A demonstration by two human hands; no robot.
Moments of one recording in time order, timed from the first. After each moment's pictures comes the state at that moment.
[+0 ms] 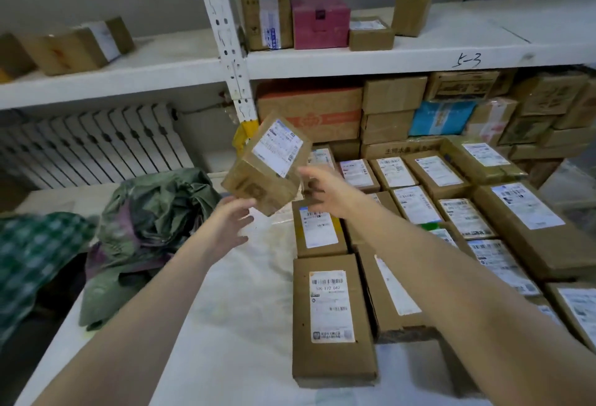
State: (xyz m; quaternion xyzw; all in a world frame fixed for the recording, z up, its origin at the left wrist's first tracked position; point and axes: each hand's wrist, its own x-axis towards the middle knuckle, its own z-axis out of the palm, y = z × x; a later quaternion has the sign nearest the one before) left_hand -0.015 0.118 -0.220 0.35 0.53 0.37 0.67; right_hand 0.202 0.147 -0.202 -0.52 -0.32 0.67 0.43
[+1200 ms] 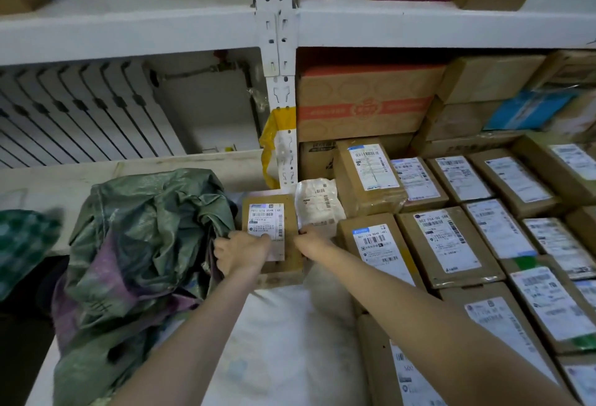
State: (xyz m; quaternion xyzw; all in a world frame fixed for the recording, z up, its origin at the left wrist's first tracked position) left_hand -0.071 0.268 -0.335 0.40 0.86 0.09 0.29; right_hand 0.052 0.280 -0.363 -0.72 -0.48 0.49 0.10
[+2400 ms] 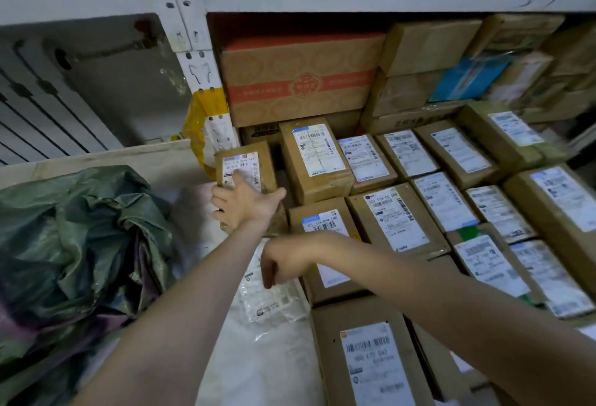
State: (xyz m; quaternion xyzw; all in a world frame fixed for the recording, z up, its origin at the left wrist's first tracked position) left_hand 0.046 0.318 -0.338 0.52 0.81 0.14 0.23; right_hand 0.119 0.253 -0.308 -0.43 -0.76 0.44 -0.20
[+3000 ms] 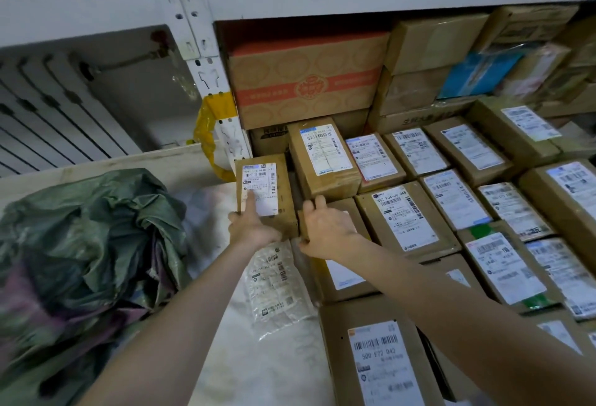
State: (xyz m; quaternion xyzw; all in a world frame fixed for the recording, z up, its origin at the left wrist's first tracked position) left_hand 0.008 0.300 -0.367 0.54 0.74 0.06 0.40; right_hand 0.157 0.245 -0.330 -0.68 -0.72 0.15 -0.07
